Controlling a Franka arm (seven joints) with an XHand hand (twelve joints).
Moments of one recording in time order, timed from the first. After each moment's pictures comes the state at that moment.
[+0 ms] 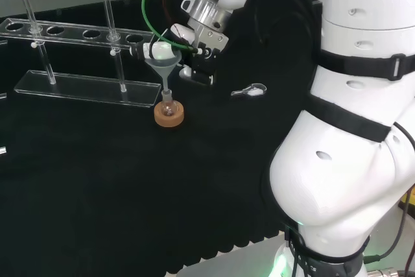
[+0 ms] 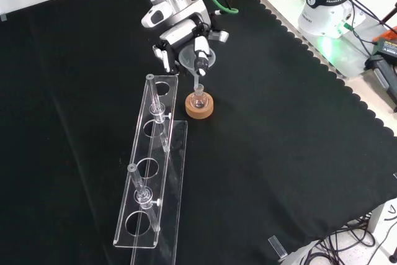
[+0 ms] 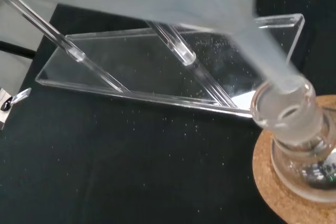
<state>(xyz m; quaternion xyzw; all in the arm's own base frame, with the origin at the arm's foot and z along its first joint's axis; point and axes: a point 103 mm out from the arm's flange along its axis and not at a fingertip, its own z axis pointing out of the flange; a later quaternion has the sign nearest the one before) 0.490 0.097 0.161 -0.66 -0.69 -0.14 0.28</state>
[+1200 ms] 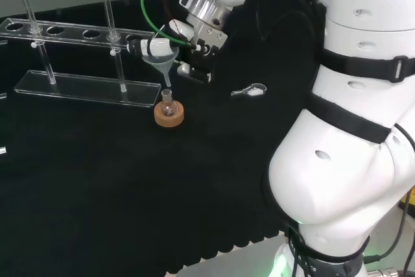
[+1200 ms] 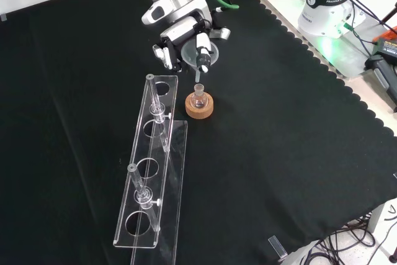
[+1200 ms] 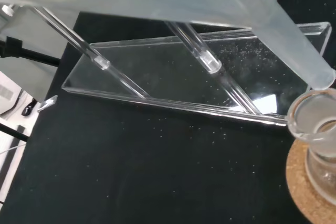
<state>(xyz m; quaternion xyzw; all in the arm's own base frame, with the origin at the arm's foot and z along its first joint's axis) 0.490 0.105 0.175 -0.64 -0.69 -0.16 0.29</state>
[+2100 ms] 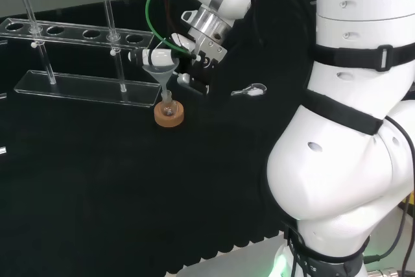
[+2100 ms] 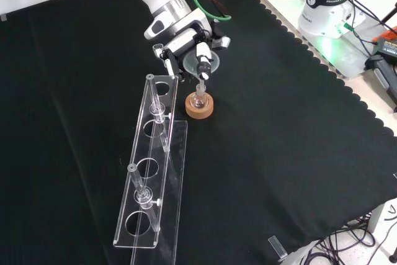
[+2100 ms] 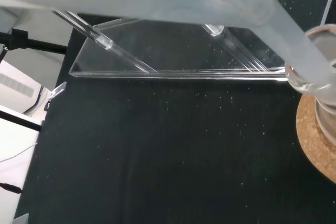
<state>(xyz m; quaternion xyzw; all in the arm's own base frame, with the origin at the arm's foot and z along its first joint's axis) 0.487 0.109 0.143 -0.63 -0.67 -0.17 0.35</state>
